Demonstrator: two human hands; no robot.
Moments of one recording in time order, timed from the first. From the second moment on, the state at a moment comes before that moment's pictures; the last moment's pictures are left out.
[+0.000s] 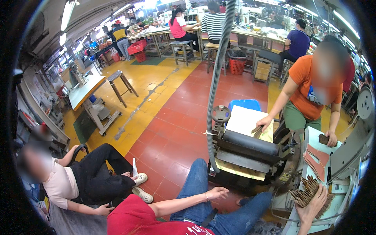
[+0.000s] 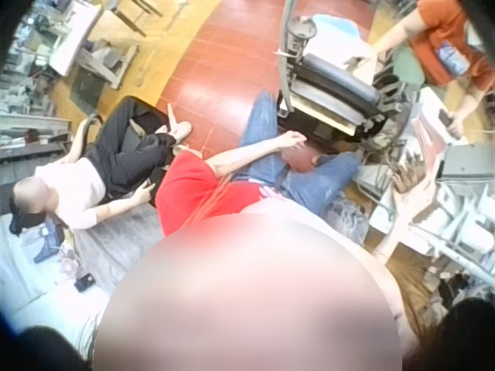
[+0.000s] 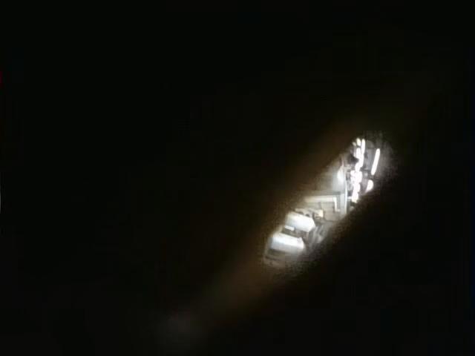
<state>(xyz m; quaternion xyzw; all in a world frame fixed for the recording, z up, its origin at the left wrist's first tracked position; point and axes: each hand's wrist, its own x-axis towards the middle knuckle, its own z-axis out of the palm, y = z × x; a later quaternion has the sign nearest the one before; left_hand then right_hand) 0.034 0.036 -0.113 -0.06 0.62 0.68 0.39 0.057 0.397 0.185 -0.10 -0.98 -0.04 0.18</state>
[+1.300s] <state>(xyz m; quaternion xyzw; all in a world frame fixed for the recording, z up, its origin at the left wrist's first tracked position) 0.061 0.008 0.034 -0.06 0.26 0.78 0.56 0.106 0.223 0.130 0.13 -0.82 0.55 0.00</state>
